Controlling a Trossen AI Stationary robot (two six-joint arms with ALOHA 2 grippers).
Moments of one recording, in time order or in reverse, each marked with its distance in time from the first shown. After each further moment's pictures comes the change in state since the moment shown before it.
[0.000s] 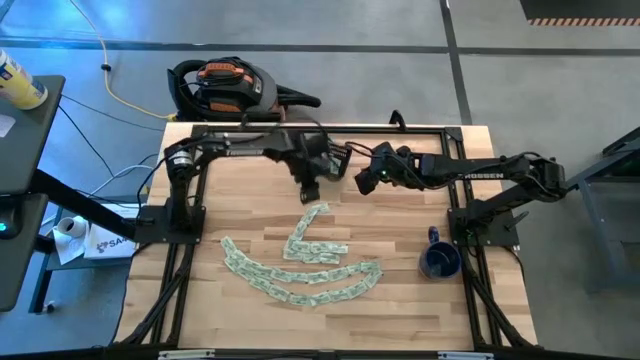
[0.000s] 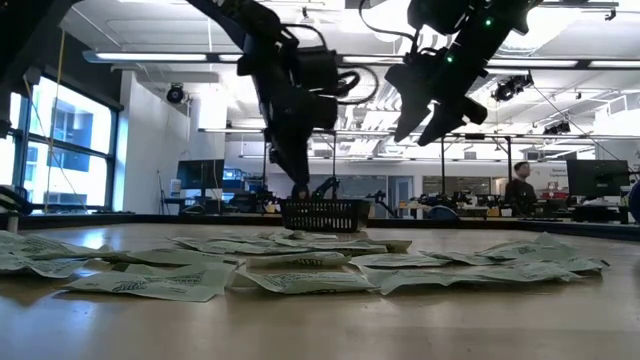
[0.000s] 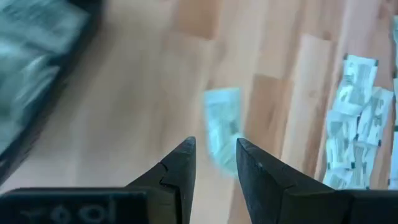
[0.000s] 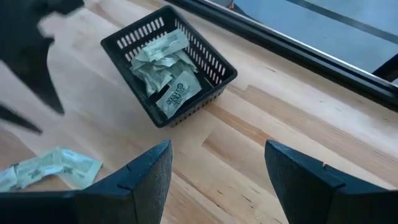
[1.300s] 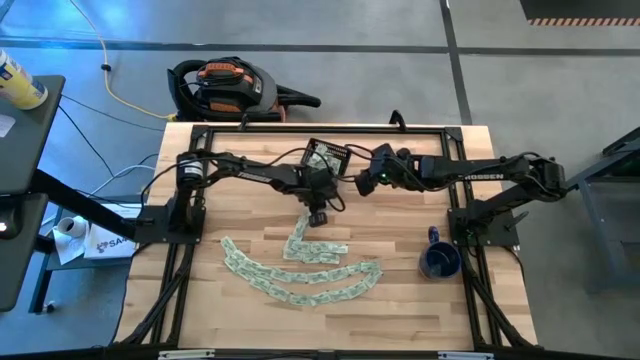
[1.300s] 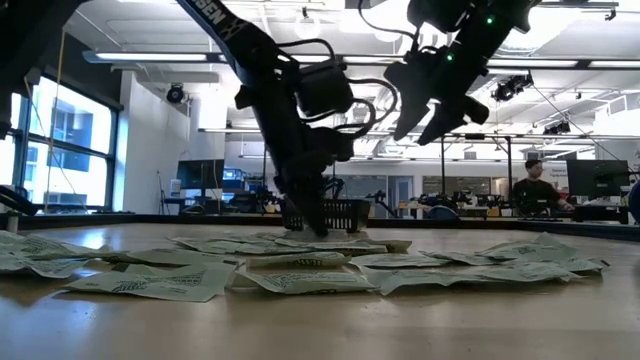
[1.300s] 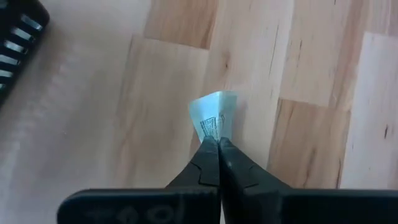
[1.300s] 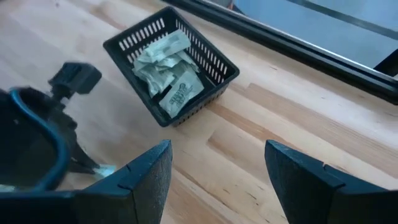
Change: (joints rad) left arm -0.145 0.082 -0.176 0.378 -0.227 -0.108; right arm 0.025 0.000 0.000 0.004 0.029 0.060
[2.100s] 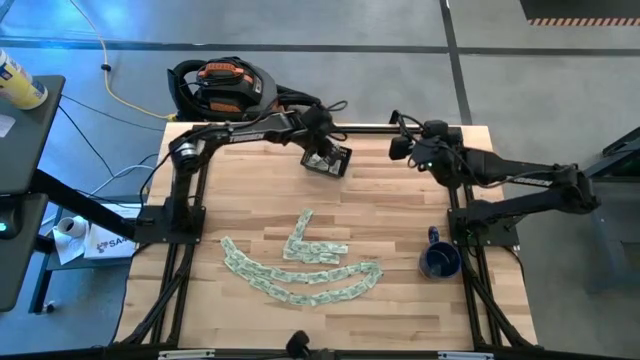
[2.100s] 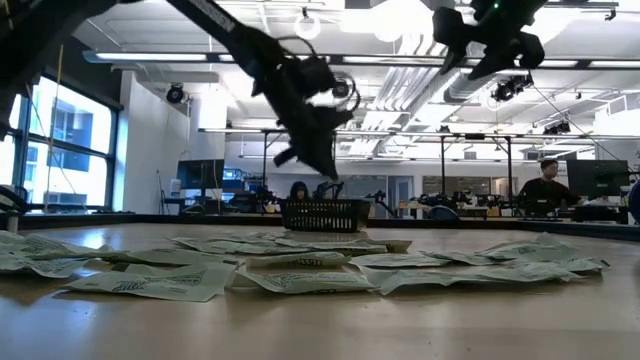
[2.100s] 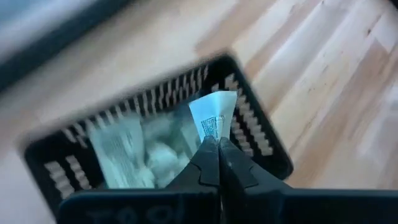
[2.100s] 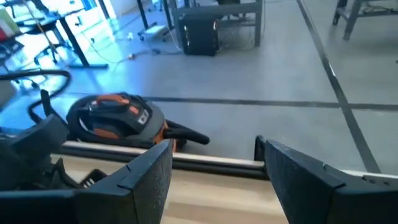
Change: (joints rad) left arm 0.316 -0.002 0.261 -0.080 0.102 -0.335; right arm -0.016 -0.346 0.000 -0.102 0.495 0.075
